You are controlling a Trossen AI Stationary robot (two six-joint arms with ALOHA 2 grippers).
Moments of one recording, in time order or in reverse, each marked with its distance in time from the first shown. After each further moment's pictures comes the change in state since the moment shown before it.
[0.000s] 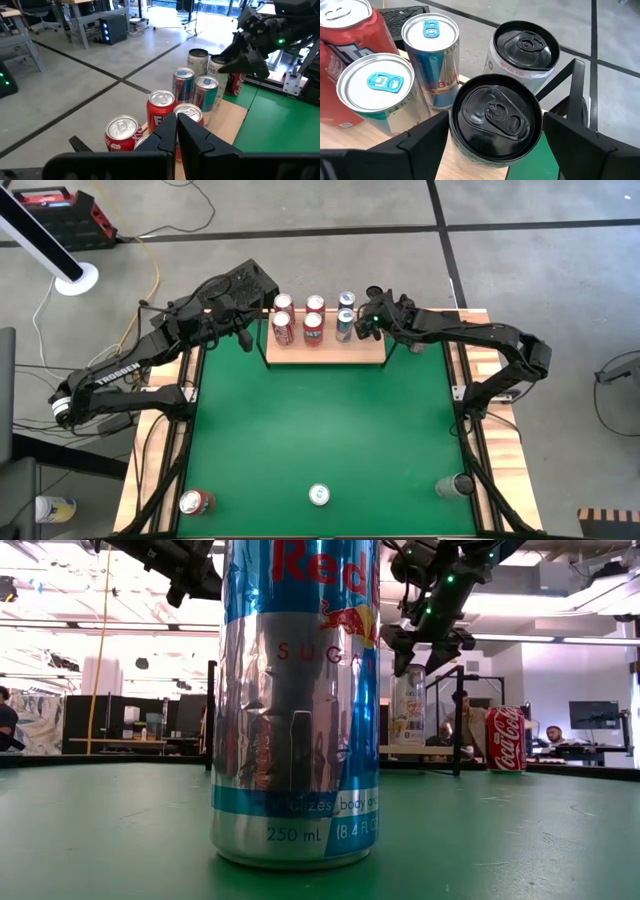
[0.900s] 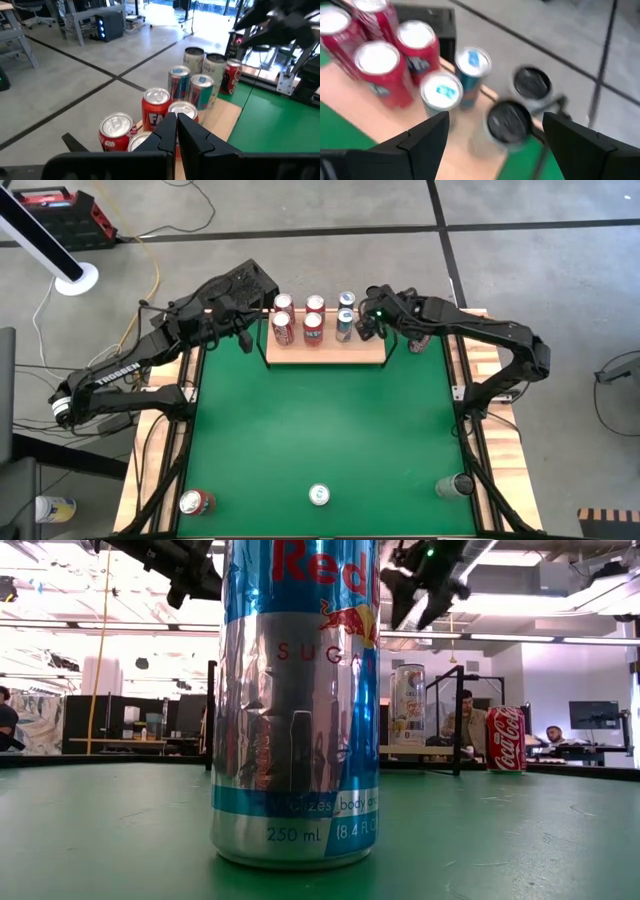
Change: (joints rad) left arm 0.000 0.000 0.000 -0.011 0.019 -0.025; right arm 0.103 0.000 0.332 -0.366 -0.009 -0.073
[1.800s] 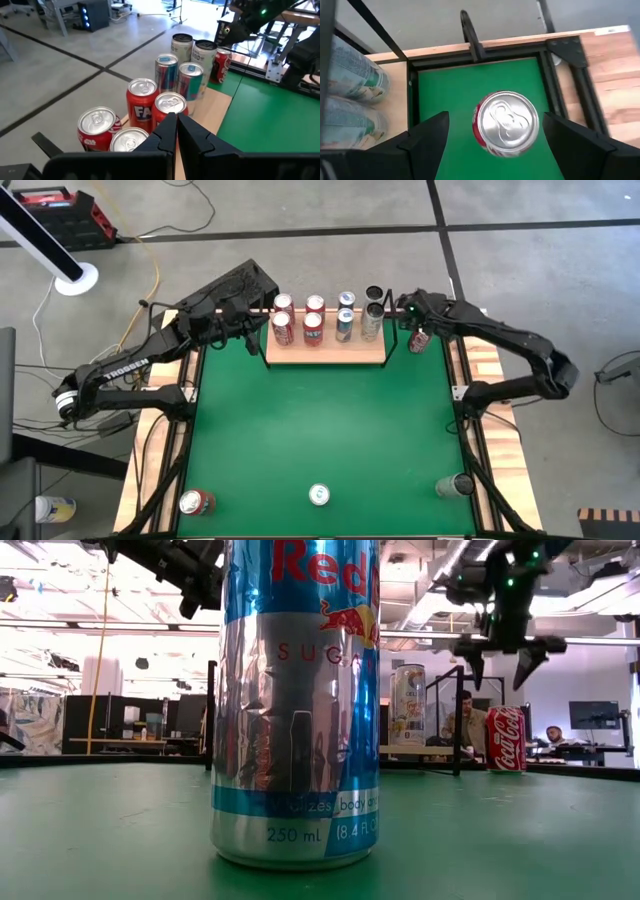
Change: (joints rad) left arm 0.000 0.080 0.001 0.027 0.070 -0.003; right arm -0.360 -0.242 -0.469 -0.058 -0.095 0.515
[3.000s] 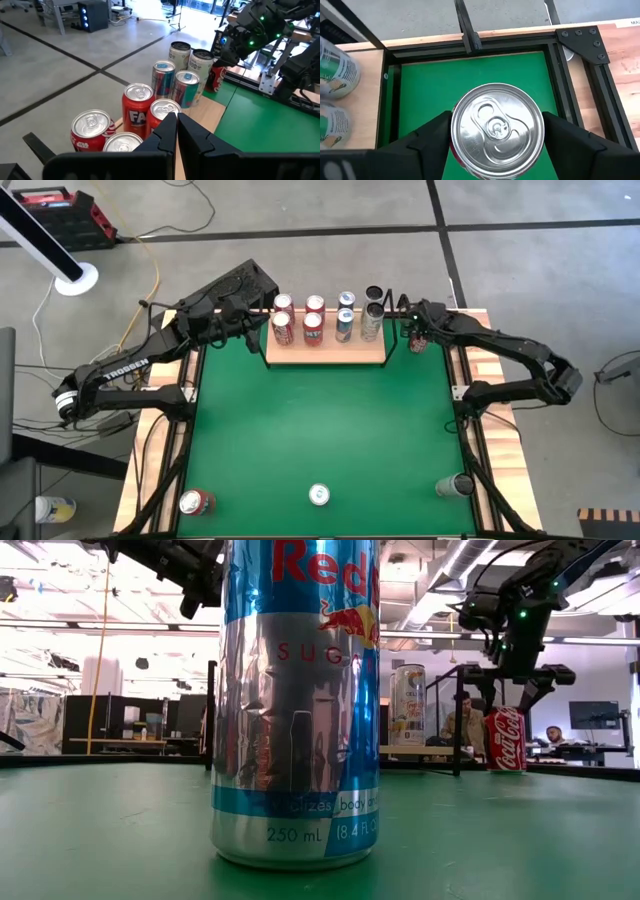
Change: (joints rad) left arm 0.000 -0.001 -0.001 0.029 0.008 -0.069; right arm -0.067 -0.028 -0.245 0.245 -0.063 -0.093
